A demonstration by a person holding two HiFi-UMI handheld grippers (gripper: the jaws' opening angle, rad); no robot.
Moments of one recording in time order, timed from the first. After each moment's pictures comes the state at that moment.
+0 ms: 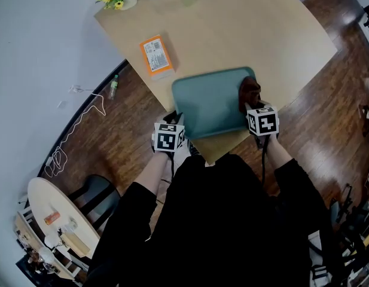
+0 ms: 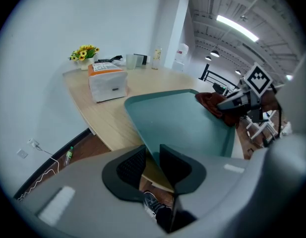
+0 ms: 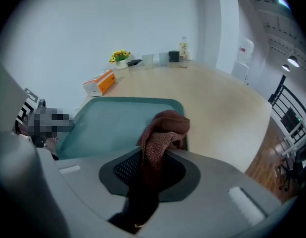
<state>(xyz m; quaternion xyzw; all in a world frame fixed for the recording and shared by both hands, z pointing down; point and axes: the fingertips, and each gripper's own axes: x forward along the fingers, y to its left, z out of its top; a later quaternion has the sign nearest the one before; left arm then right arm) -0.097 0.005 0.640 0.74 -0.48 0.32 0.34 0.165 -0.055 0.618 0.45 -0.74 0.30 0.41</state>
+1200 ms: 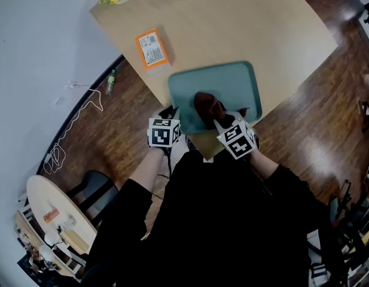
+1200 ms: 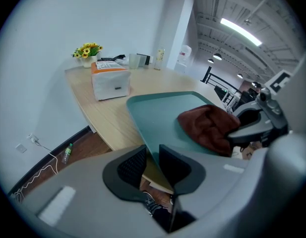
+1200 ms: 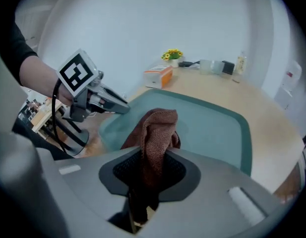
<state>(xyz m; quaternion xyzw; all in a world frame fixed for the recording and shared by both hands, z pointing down) -0.101 0.003 0.640 0.74 -0.49 0.31 0.35 0.047 0.031 0.617 0.27 -0.84 0.20 0.43</state>
